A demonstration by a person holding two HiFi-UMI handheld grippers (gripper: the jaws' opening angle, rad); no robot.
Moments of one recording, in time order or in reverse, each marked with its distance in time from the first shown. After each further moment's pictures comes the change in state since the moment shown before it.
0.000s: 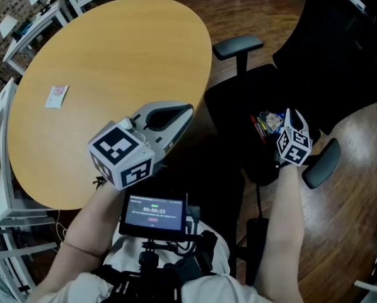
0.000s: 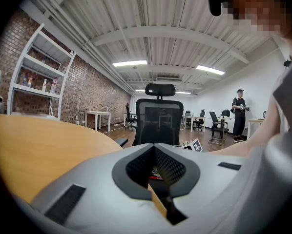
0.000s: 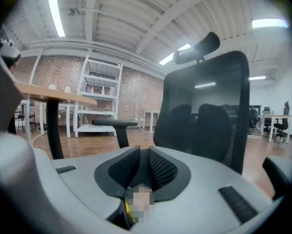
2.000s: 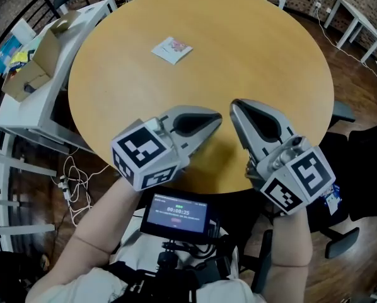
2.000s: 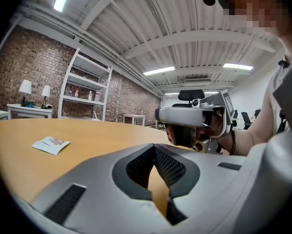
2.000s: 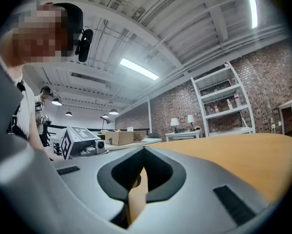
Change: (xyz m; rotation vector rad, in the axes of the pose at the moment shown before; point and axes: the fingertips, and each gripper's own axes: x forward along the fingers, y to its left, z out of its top) left arm -0.216 0.093 -0.033 -0.062 -0.034 0.389; right arm -0.221 0.540 0.226 -0.037 -0.218 1.412
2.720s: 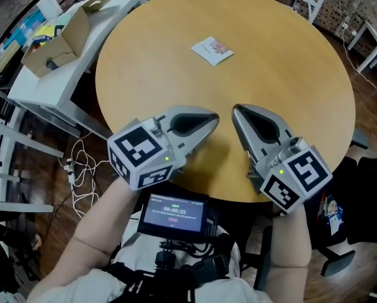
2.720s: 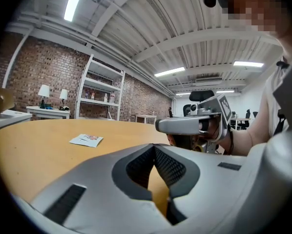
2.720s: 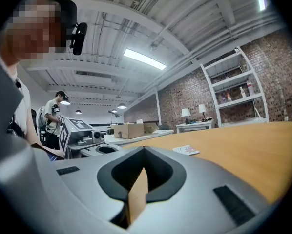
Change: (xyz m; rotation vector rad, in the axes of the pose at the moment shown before) left arm -0.080 0.048 -0.016 -0.026 -0.003 0.141; right arm 0.070 0.045 -0.033 0.029 0.096 0.117
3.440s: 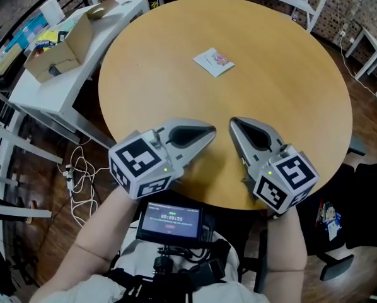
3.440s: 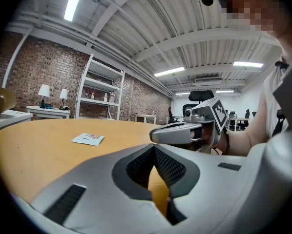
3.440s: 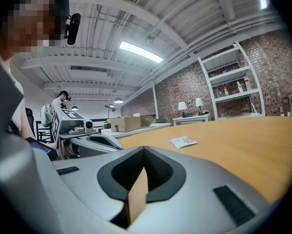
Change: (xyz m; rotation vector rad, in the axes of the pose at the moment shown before) left arm -0.011 0.003 -0.004 0.002 -0.002 -0.003; right arm 0.014 -0.006 -0.028 0.030 0.076 -0.027
